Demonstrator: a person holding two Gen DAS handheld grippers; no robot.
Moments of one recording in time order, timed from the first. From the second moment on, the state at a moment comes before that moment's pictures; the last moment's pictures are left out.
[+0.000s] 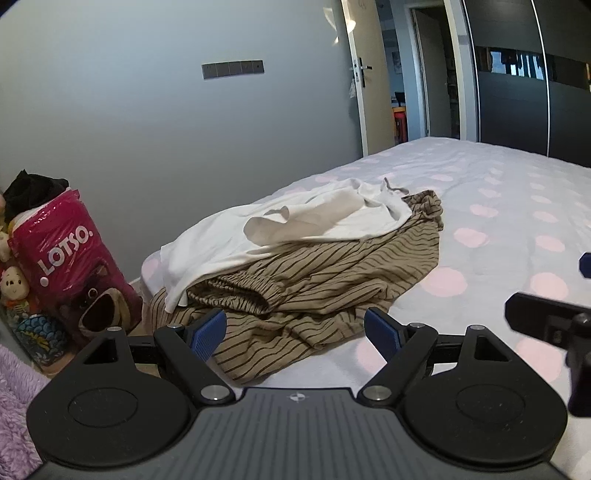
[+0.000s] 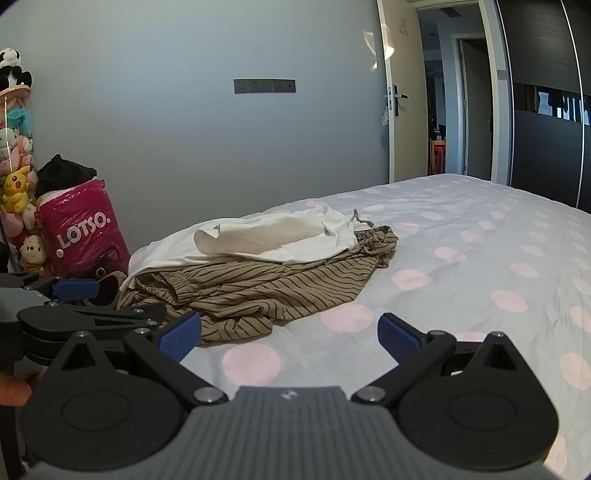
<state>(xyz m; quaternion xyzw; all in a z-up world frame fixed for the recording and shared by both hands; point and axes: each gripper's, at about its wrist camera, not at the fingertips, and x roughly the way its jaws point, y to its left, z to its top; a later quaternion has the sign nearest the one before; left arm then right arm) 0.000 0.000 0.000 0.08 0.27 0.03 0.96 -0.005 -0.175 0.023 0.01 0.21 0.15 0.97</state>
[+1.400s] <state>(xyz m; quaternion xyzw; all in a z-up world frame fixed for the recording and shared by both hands) -0.003 -0.006 -0.001 0.06 0.27 0.02 0.96 -0.006 -0.170 0.014 -0.01 0.23 0.15 0.96</state>
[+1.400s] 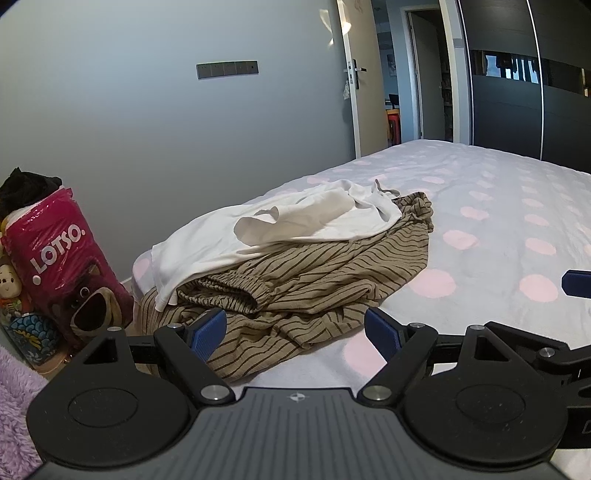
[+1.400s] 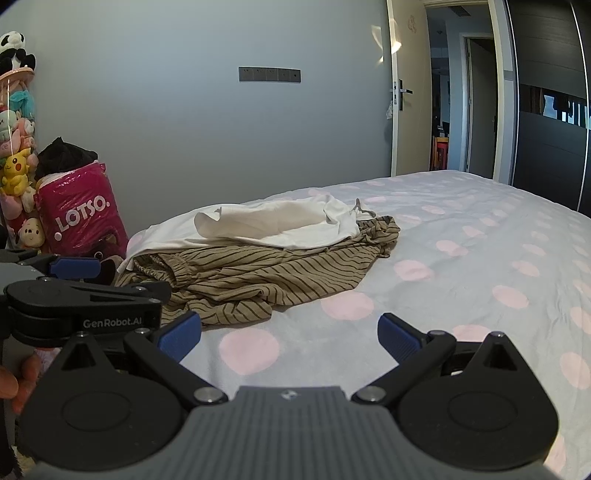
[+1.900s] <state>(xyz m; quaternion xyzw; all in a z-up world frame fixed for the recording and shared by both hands) -0.002 -0.007 -0.002 0.06 0.27 0.02 0.96 -0.007 -0.168 0.010 -0.02 0.24 0.15 0.96</state>
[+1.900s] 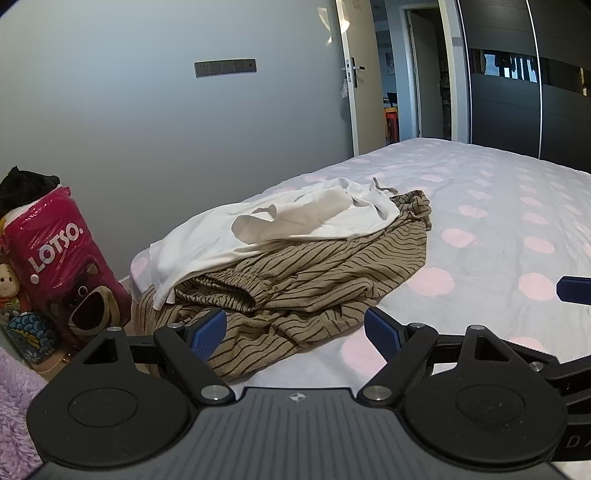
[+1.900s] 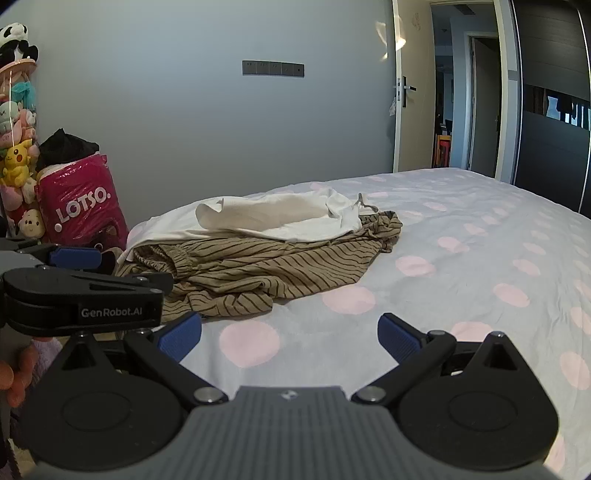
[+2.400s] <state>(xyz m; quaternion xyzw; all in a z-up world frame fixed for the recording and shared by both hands) -0.001 -0.009 -0.005 0.06 0.27 0.02 0.96 -0.005 -0.166 0.005 -0.03 0.25 0.14 0.96</state>
